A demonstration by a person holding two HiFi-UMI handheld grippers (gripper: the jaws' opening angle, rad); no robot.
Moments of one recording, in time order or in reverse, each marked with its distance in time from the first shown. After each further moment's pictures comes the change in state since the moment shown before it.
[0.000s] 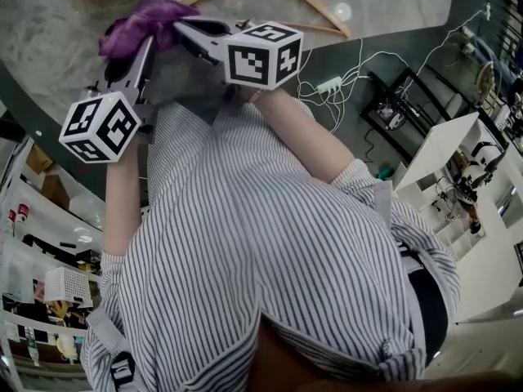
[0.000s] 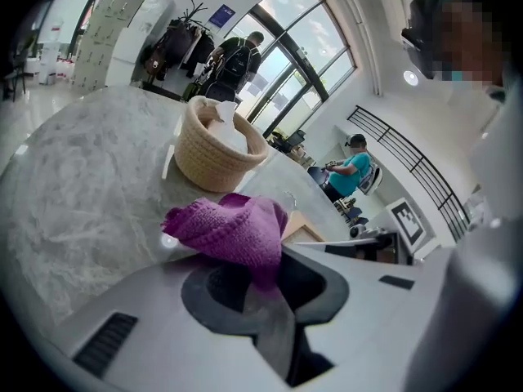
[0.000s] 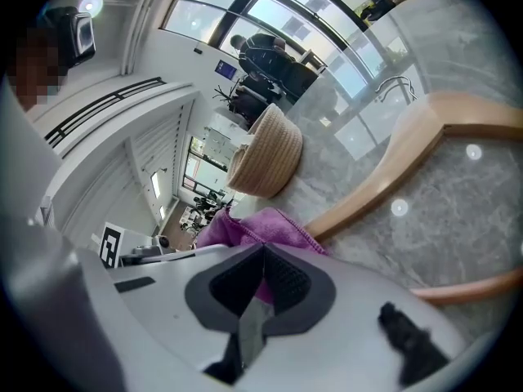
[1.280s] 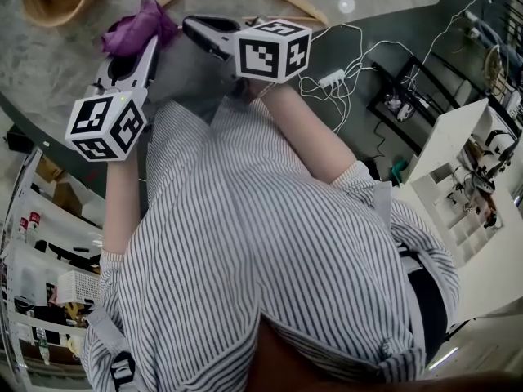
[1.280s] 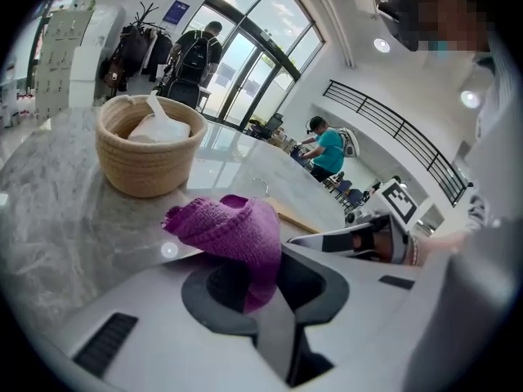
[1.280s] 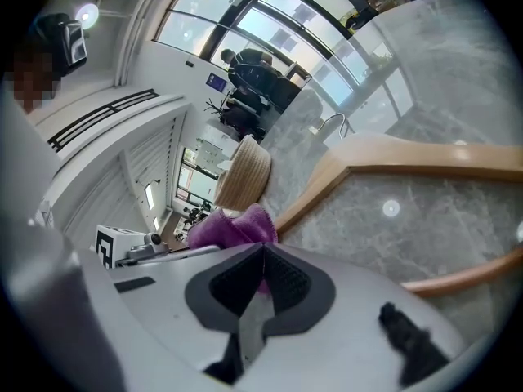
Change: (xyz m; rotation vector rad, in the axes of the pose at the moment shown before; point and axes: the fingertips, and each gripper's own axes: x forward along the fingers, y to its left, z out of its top) left arm 0.044 -0.068 -0.010 0.215 0.078 -0.026; right arm -0.076 -0.050 0.011 0.051 -0.060 -0.041
